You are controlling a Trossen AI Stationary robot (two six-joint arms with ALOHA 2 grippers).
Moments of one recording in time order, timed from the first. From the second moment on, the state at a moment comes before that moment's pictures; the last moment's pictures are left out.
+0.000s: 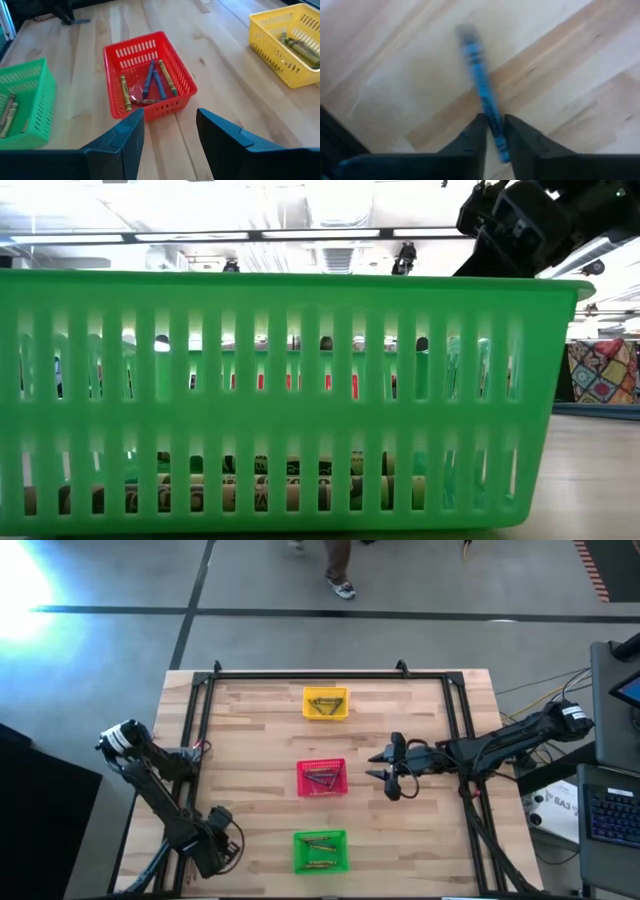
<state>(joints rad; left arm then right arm) -1.00 1.62 0.83 -0.79 -0.04 -1.96 0.20 1.14 0.50 0.11 0.26 0.32</state>
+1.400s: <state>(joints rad) -0.41 1.59 0.99 -0.07 -0.81 -0.44 0.21 1.53 0.72 0.75 0.18 0.12</state>
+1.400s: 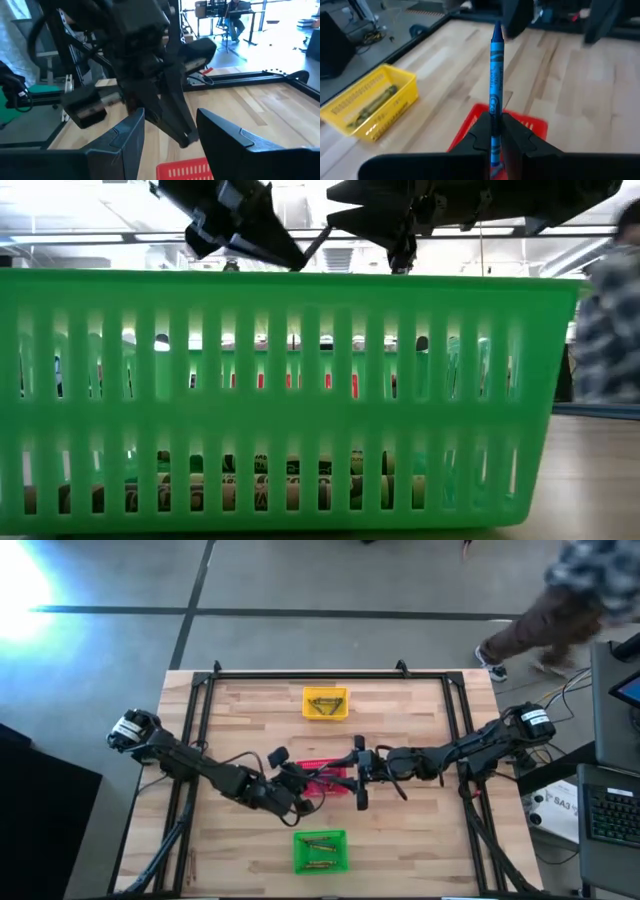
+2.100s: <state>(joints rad) -0.39 1.59 0.99 0.01 -0.92 -0.43 0.22 1.53 0.68 0.79 0.45 0.11</state>
